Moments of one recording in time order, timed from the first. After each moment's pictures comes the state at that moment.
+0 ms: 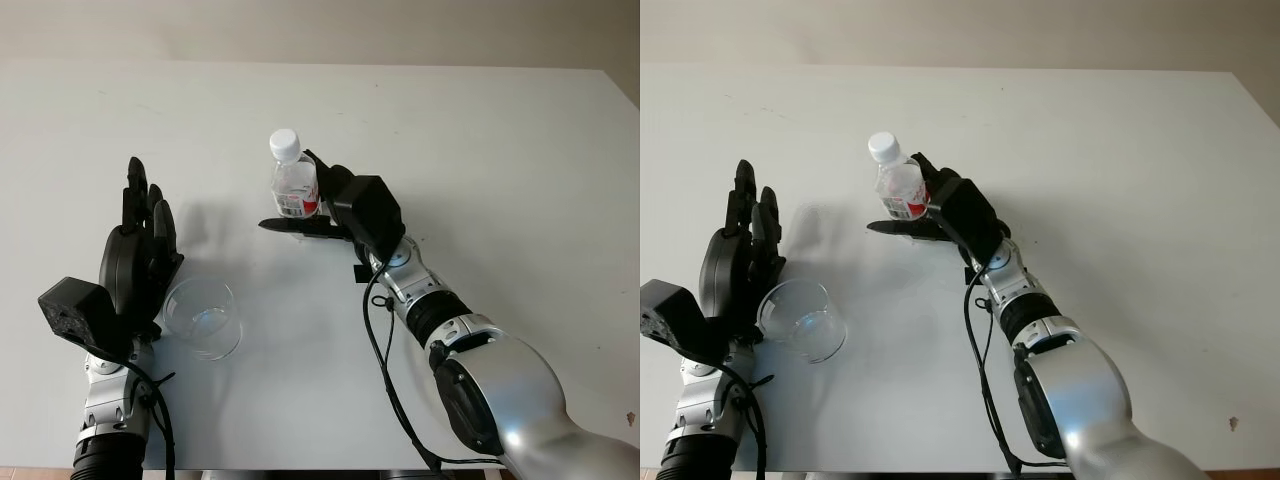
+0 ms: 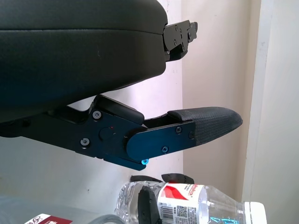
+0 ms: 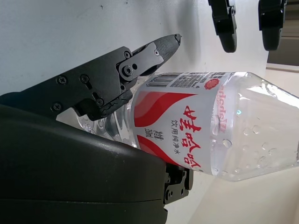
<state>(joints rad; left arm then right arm) -0.24 0.20 0.25 0.31 -0.23 -0.29 -0.20 -0.98 -0.02 0.09 1.26 -0.21 -0.42 0.14</state>
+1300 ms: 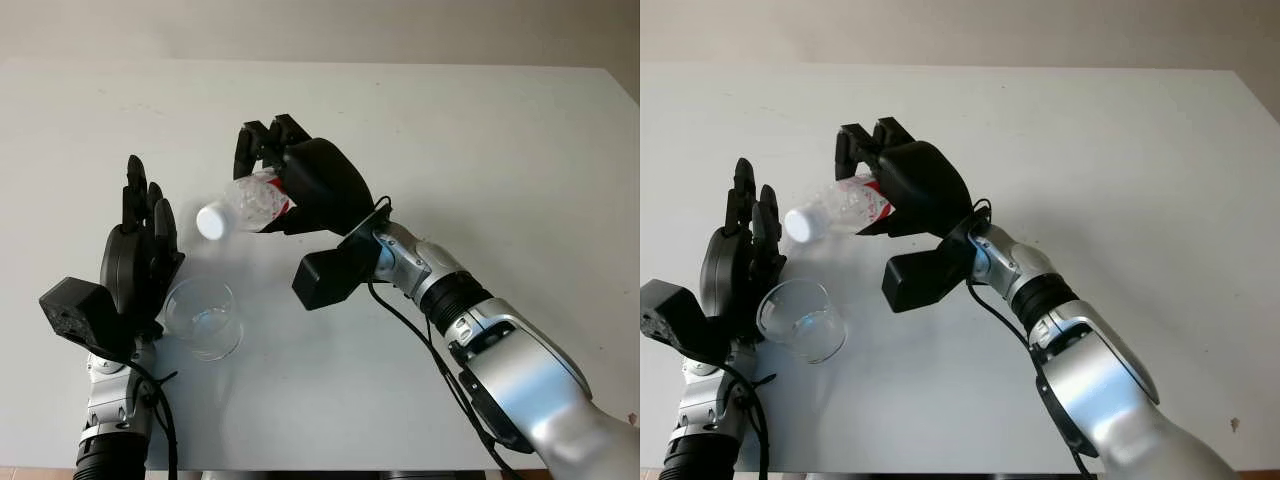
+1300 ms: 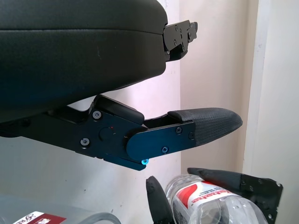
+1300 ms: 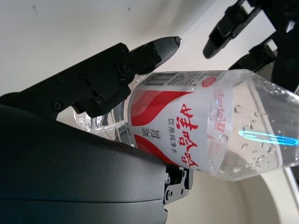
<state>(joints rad) -0.24 0.18 0.25 0.31 -0.22 -0.31 -0.19 -1.00 -0.15 0.50 1.01 -0.83 -0.63 -0.57</state>
